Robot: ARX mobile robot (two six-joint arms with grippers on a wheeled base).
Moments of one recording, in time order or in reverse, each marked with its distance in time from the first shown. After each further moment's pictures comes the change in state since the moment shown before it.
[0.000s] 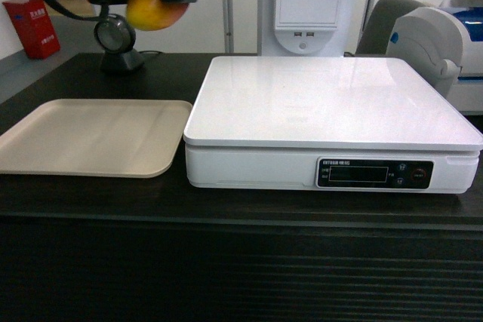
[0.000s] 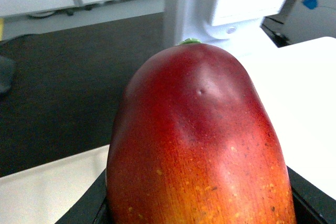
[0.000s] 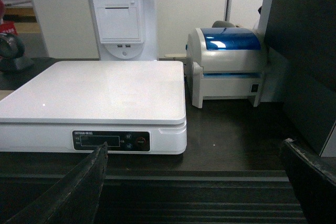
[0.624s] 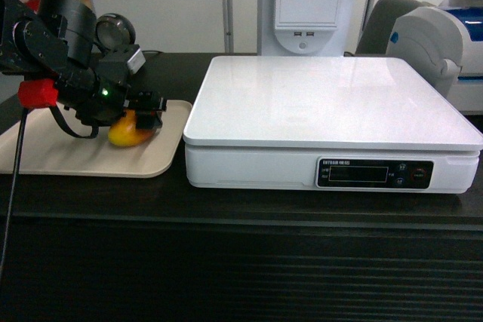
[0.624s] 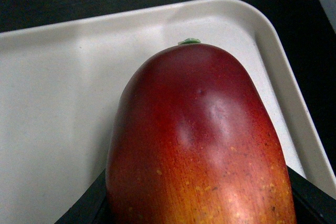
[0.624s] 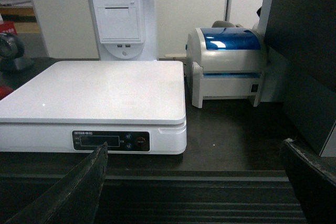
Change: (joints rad) left arm 0.176 0.446 0.215 -0.144 0.025 0.099; right arm 0.000 0.000 0.000 0.000 0.000 0.000
